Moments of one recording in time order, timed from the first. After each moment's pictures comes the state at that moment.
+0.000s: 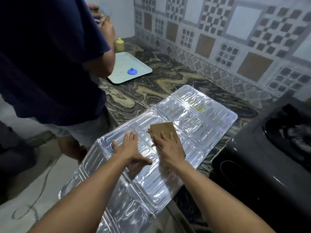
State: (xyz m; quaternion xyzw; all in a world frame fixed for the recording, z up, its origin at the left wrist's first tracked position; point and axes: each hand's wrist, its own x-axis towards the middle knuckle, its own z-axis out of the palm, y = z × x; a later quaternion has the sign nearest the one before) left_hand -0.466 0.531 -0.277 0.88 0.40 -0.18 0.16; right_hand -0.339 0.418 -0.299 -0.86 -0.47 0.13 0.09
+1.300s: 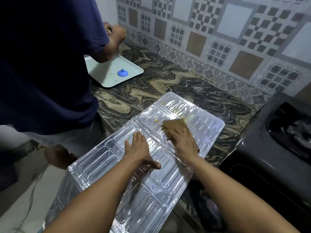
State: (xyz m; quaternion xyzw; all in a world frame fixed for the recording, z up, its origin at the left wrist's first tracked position) left_hand -0.432 0.556 -0.278 0.91 0.31 -0.20 0.17; right_hand -0.299 0.423 -0.294 -0.92 -0.37 0.07 0.13
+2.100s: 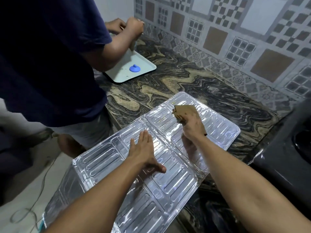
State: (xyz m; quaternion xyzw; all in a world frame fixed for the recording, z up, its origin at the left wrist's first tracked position) left_hand -0.433 0.556 -0.279 0.92 0.30 -0.21 0.15; right_hand -0.232 0.483 -0.287 -0.91 -0.33 0.06 0.23
